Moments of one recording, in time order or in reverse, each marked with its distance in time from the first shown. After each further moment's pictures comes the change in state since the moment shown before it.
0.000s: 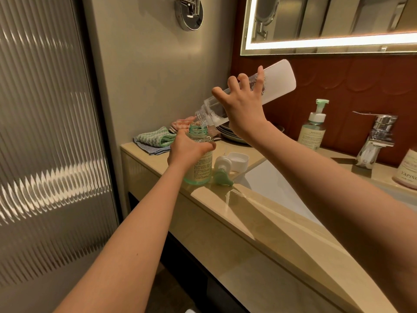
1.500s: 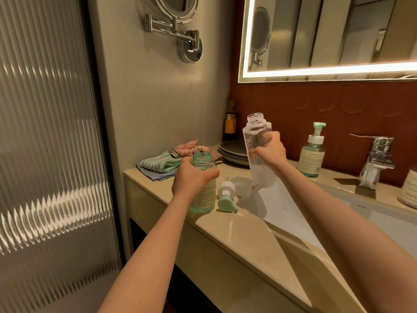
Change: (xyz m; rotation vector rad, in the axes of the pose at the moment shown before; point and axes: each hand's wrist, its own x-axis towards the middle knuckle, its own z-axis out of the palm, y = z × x) left_hand -0.010 0.005 -0.006 -0.021 -0.037 0.013; right_hand -0.021 0.054 0.077 1.073 -0.171 0.850
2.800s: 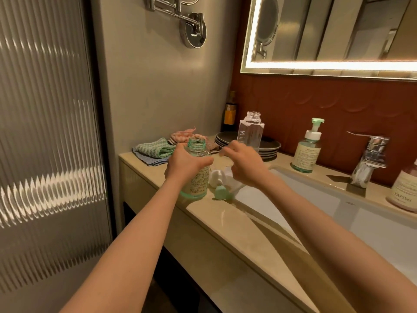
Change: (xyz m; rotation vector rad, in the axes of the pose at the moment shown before) left_hand -0.004 0.002 0.000 -0.018 0.018 -0.031; right_hand -0.048 0.004 0.026 -0.759 -0.181 -0.834
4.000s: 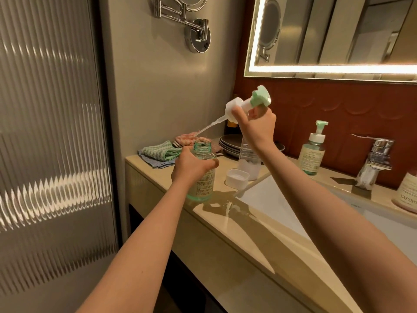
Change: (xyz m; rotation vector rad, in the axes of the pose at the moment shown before) left_hand 0.007 -0.003 0.001 0.039 0.011 0.021; right_hand 0.039 -0.026 -0.067 0.810 0.637 0.421
